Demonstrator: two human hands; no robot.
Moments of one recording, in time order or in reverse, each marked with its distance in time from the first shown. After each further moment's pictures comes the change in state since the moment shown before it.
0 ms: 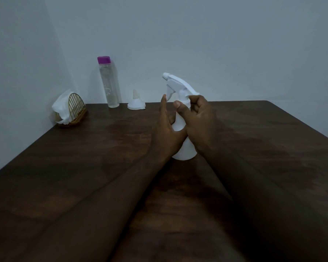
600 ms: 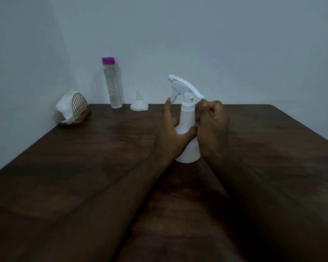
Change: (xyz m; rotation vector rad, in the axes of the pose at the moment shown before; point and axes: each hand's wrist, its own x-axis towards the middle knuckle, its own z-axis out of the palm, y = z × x) left_hand -0.006 0.010 -0.003 -0.062 -0.019 -0.030; right_hand -0.005 -0.004 -0.004 -0.030 0.274 -0.018
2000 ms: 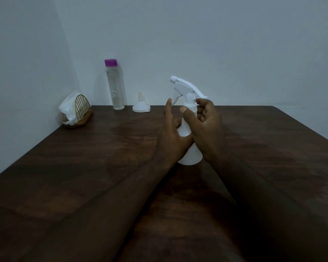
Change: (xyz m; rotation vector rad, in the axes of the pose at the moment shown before) left_hand -0.002 0.003 -0.005 0.034 -0.014 0.058; right_hand -0.006 -0.009 0.003 0.029 -0.266 -0.026
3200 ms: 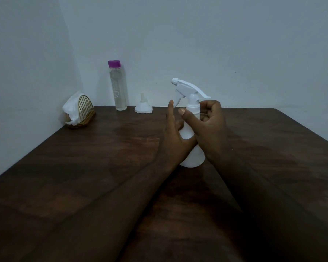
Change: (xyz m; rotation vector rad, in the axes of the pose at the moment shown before) left_hand 0.000 -0.005 -0.002 -0.064 -0.022 0.009; right_hand 0.002 -0.003 0.002 -0.052 0.041 0.015
